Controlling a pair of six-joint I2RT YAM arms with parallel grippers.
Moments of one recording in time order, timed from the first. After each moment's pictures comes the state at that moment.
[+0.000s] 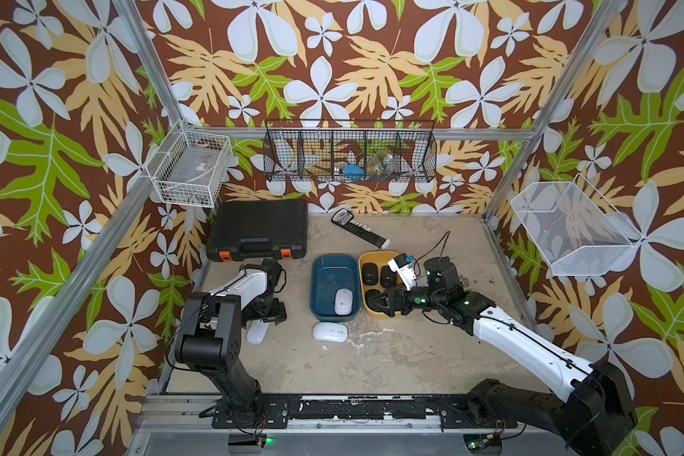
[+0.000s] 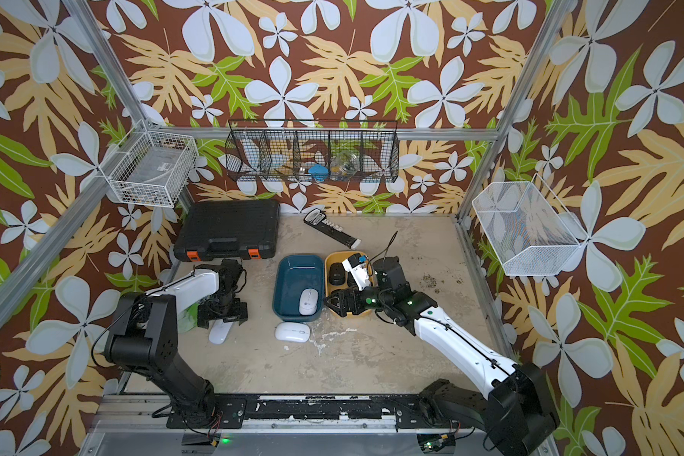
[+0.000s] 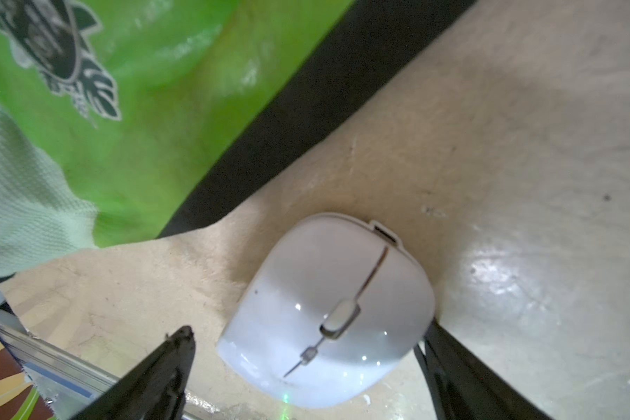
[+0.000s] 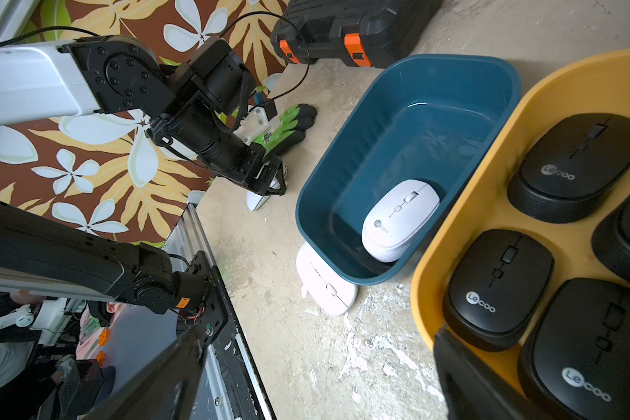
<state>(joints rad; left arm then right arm) -0.09 1.70 1.00 -1.00 -0.22 -0.40 0.52 1.19 0.81 -0.22 -0.62 0.35</state>
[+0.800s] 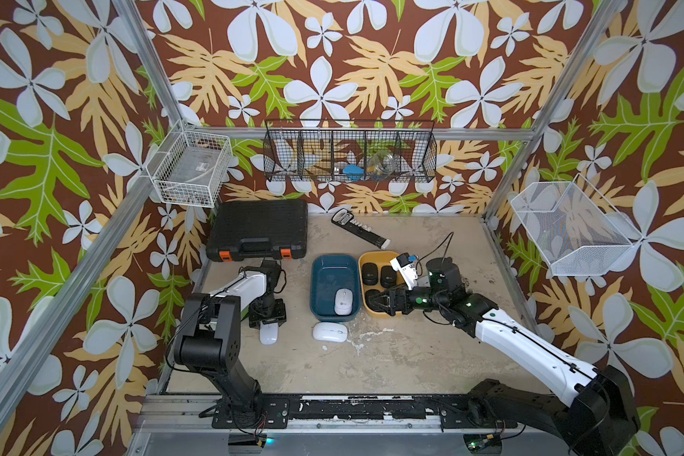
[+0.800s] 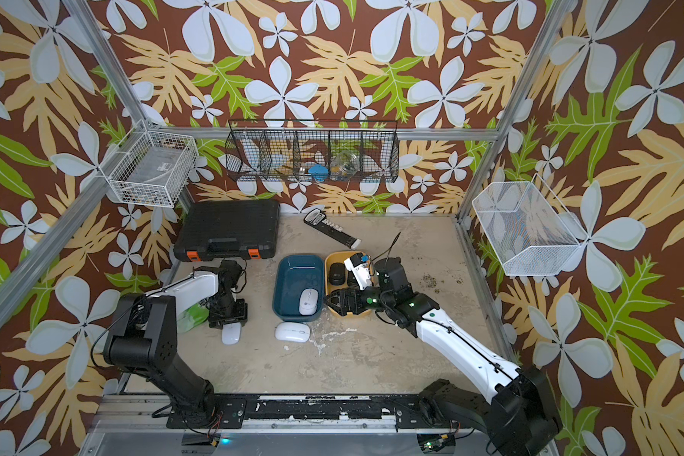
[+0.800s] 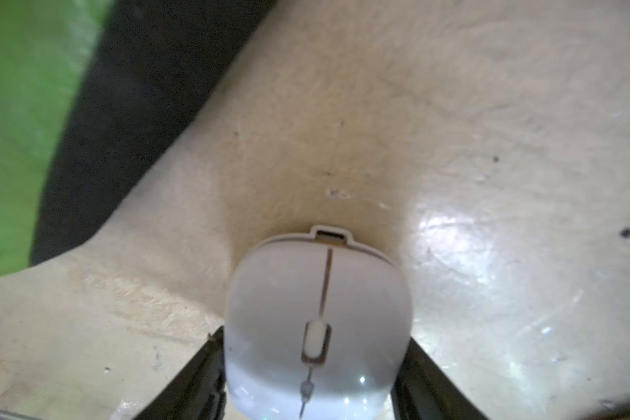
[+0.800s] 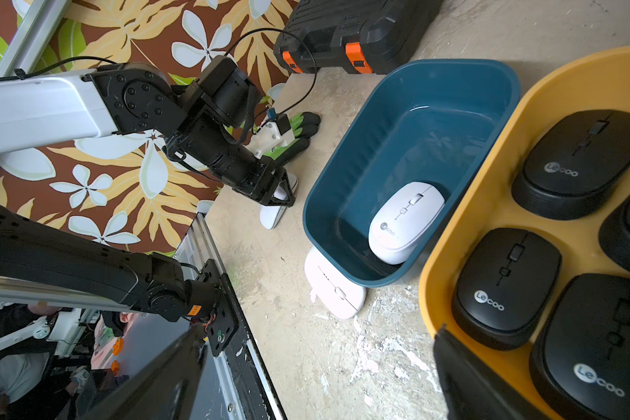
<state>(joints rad) -0.09 1.67 0.96 -0.94 -0.05 -0.33 0.52 1.17 0.80 -0.20 -0.61 0.40</state>
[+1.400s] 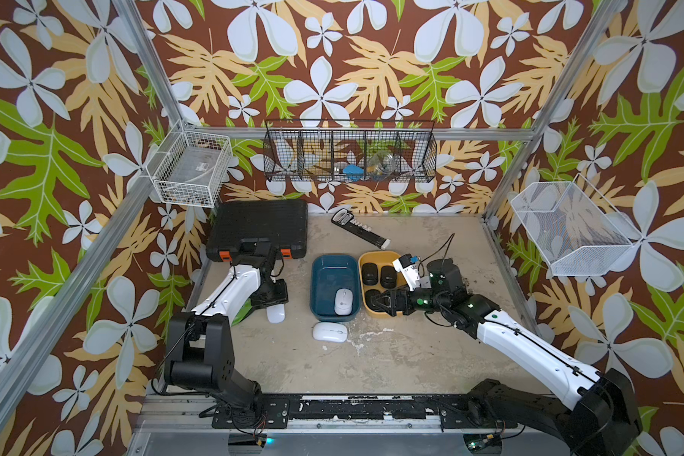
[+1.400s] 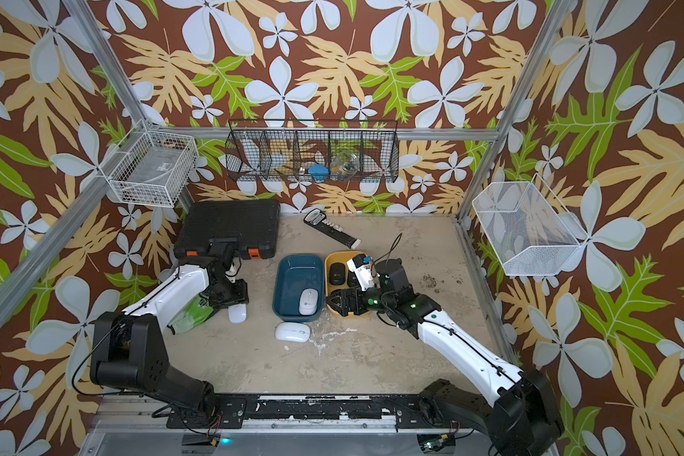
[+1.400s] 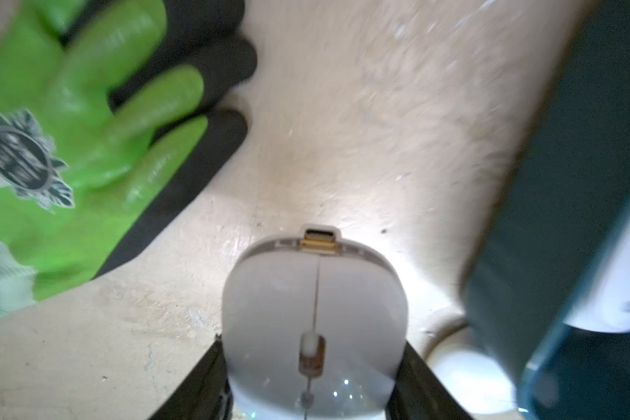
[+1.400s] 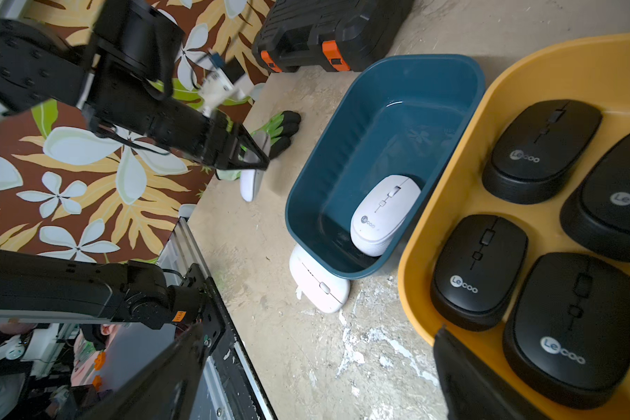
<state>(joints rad) -0.10 1.53 1.14 -0.97 0.05 -0.34 0.52 1.15 0.80 -0.25 -0.54 0.39</state>
